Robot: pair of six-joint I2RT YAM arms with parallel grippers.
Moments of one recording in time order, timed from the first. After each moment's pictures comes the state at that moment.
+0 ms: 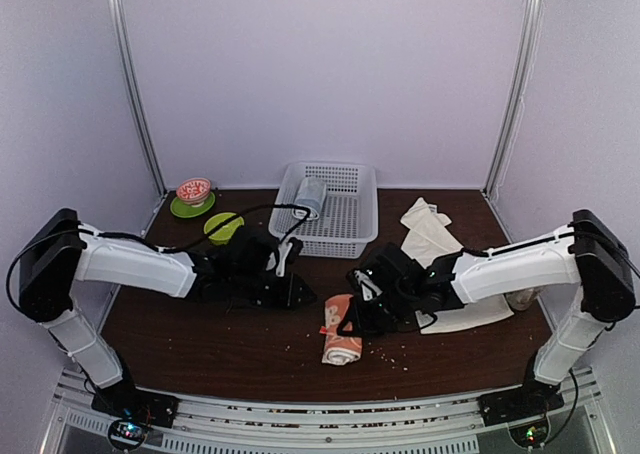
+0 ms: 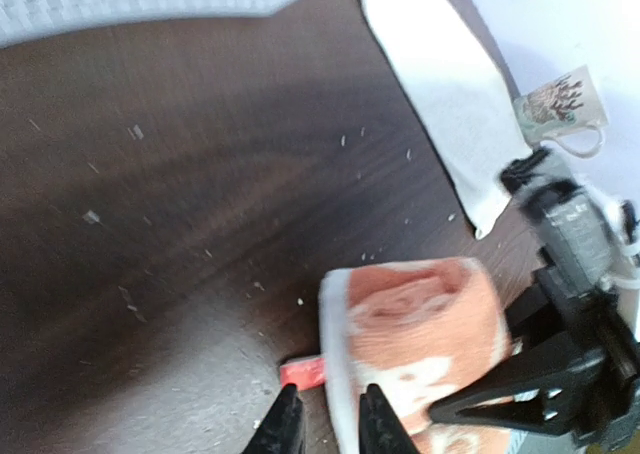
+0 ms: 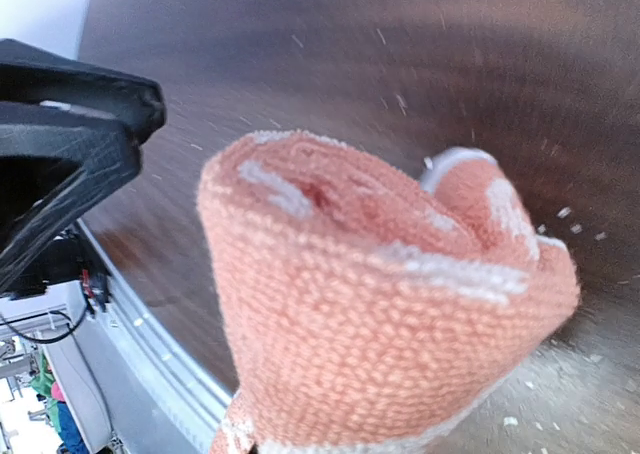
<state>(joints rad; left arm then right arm) -0.91 1.66 0.87 0.08 0.23 -0.69 1.00 1.67 0.92 -0.17 -0.25 0.90</state>
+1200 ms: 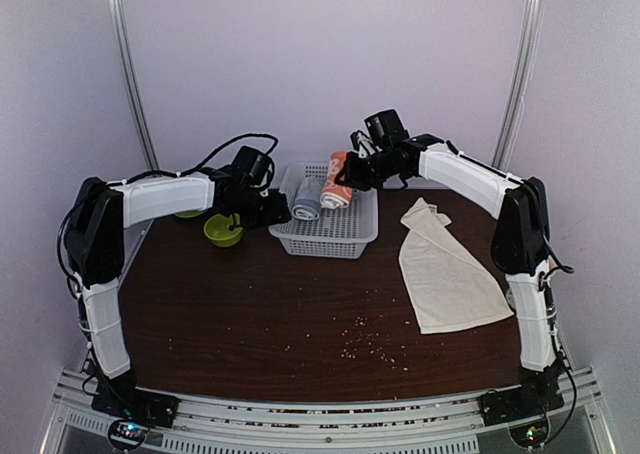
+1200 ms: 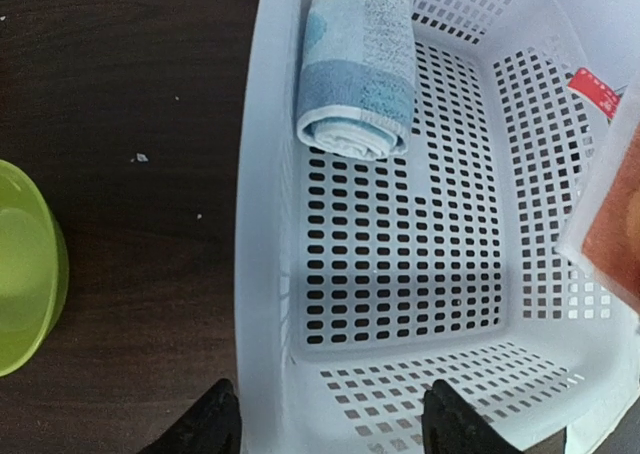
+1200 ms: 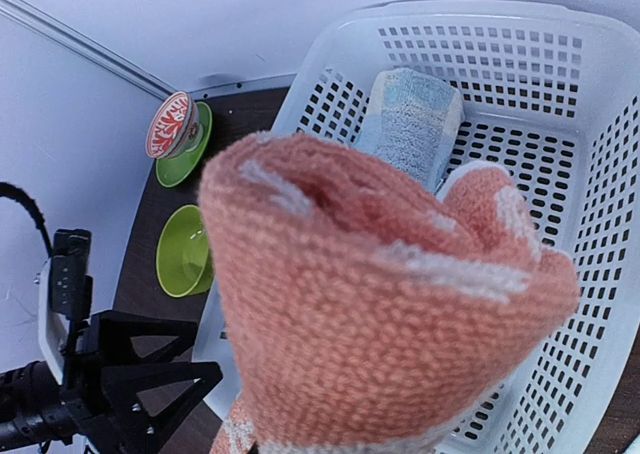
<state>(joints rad) -0.58 1.97 1.57 -0.44 -0.02 -0.58 0.56 2.24 2.17 -0.59 -0.24 0.54</state>
